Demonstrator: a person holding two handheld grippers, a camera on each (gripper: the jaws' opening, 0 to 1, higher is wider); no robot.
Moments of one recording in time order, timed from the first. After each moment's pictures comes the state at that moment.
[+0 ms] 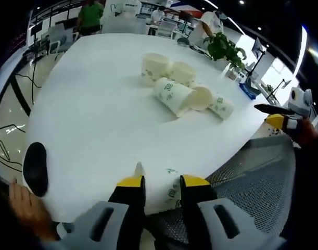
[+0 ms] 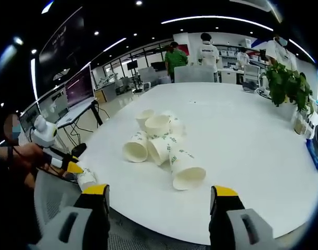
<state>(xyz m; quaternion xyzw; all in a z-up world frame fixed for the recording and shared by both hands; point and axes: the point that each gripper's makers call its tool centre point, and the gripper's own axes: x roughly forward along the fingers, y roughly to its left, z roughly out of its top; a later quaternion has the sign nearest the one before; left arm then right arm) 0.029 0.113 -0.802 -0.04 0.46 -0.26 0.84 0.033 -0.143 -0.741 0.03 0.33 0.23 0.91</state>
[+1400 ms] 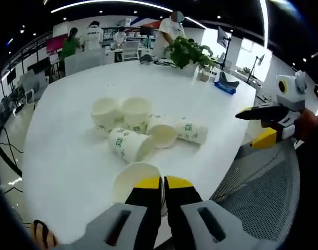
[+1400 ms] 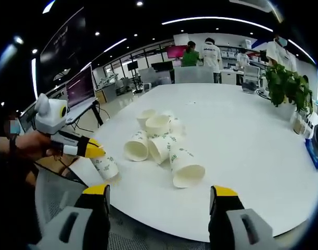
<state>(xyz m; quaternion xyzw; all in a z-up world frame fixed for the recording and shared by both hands) 0.084 0.009 -0.764 0.07 0.35 -0.36 0.86 0.027 -0.146 -0.740 0.03 0.33 0.23 0.92</state>
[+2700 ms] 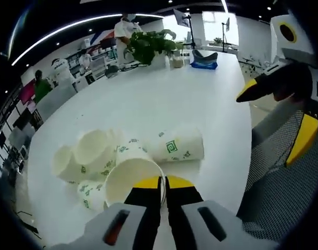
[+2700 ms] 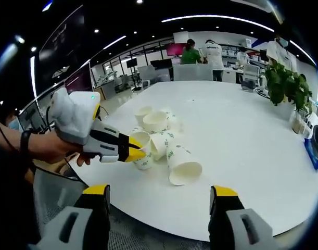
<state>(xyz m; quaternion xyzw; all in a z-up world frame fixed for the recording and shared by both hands) 0.119 -0.083 -0.793 0.23 0.28 -0.42 0.83 0.028 -0.151 -0.753 0.02 0.34 0.22 0.91</state>
